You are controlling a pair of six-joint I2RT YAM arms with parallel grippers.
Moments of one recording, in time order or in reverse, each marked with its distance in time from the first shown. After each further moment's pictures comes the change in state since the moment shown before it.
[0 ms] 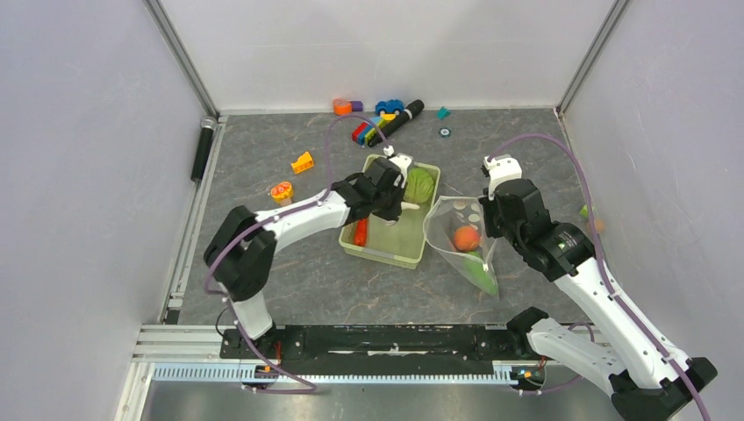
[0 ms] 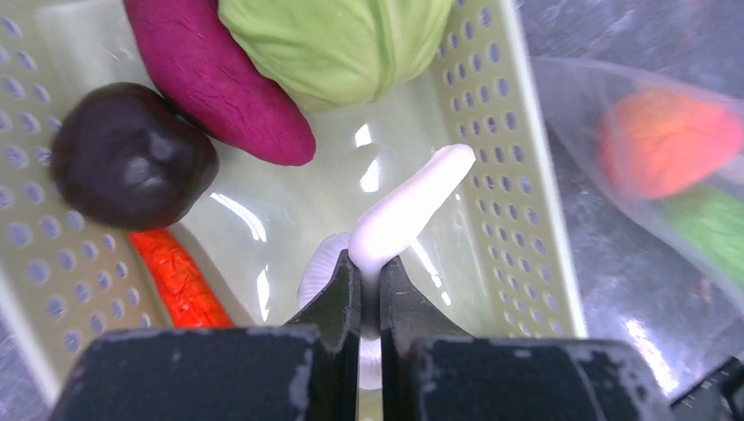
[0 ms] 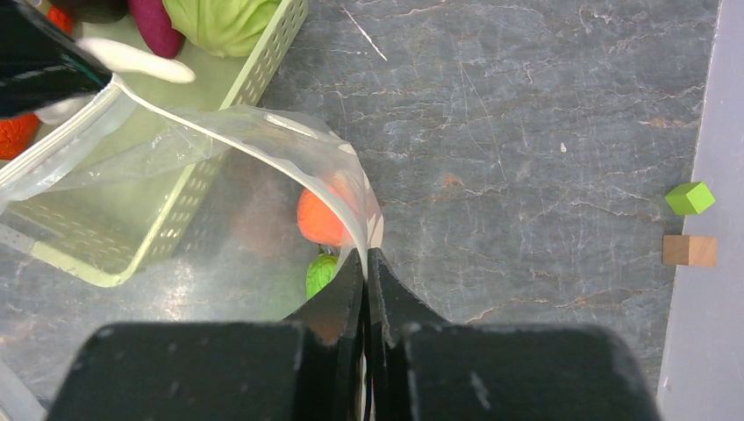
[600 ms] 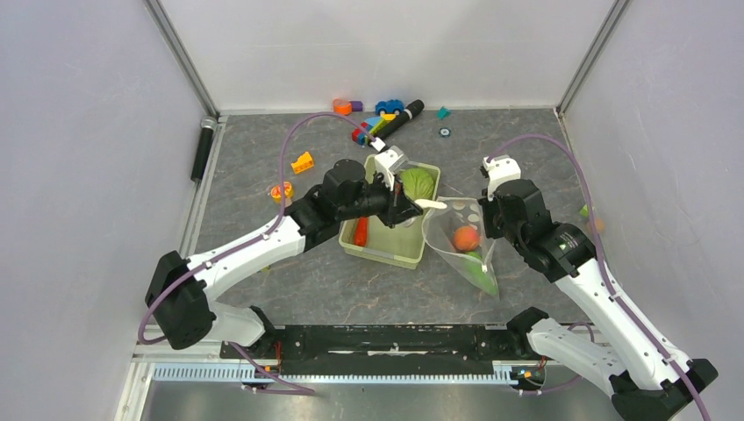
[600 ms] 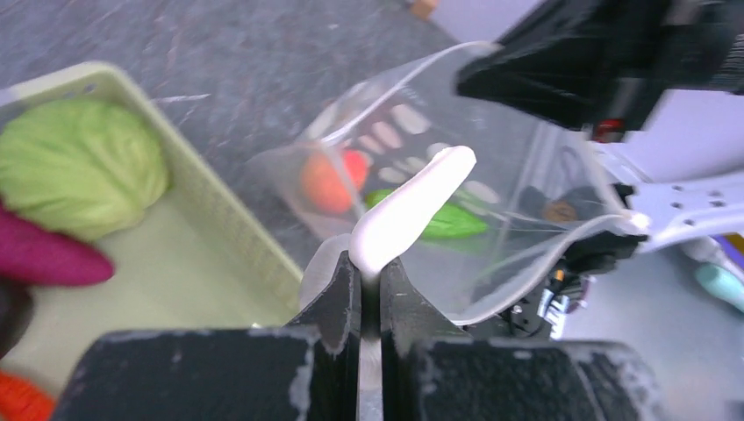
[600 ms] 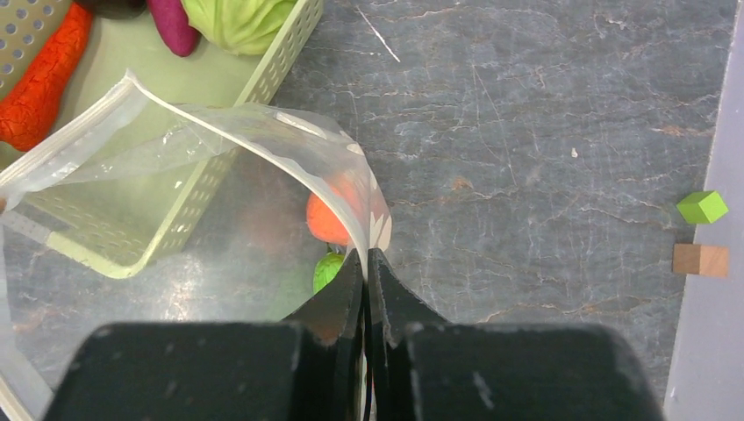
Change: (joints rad) left arm -0.040 -0.438 -0.208 0.276 0.345 -0.023; right arm 0.000 -0.006 0.000 0.001 -0.026 -0.006
